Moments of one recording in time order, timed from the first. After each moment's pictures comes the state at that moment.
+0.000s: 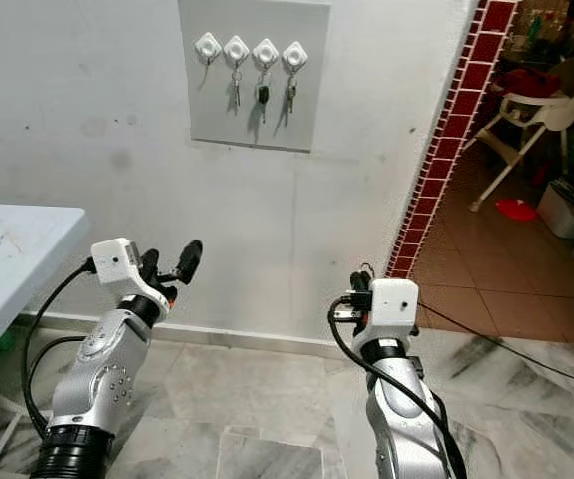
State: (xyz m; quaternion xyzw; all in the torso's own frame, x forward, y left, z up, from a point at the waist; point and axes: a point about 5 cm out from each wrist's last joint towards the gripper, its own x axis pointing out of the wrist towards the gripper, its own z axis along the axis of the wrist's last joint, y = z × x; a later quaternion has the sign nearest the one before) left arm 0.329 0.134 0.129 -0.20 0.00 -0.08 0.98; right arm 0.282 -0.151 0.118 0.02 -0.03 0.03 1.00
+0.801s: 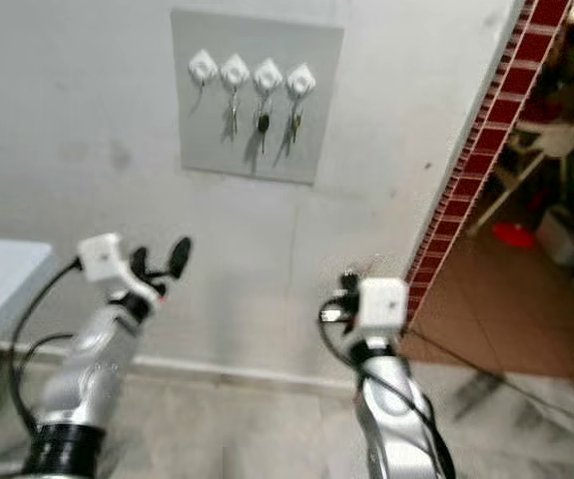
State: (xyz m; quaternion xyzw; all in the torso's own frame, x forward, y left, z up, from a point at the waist) left arm 0.330 0.145 0.132 -0.20 0.00 -0.06 0.98; right arm 0.282 -0.138 0.119 0.03 -0.03 0.05 1.00
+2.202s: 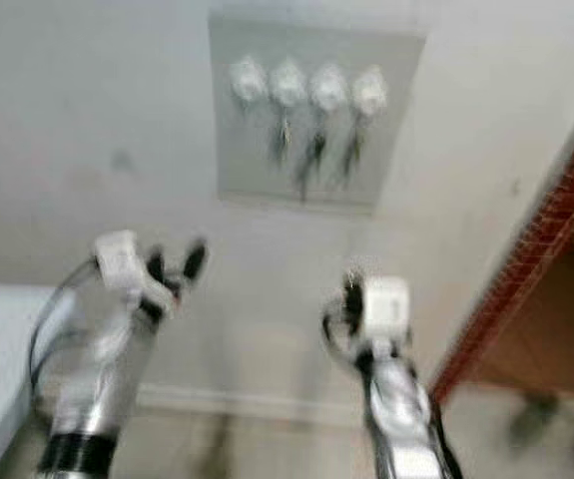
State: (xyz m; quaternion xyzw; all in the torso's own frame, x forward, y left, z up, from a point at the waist) left arm 0.331 0.129 0.131 -0.19 0.01 -0.09 0.98; right arm 0.279 -0.145 0.113 0.02 -0.01 0.04 1.00
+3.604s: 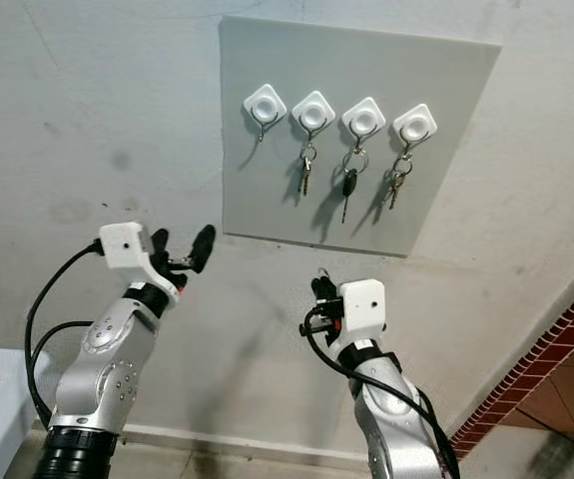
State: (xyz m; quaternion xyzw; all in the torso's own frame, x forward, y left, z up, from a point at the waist) left arm 0.321 0.107 0.163 -0.14 -0.05 -0.15 0.98; right arm 0.285 -0.126 0.130 0.03 -0.03 0.19 0.98
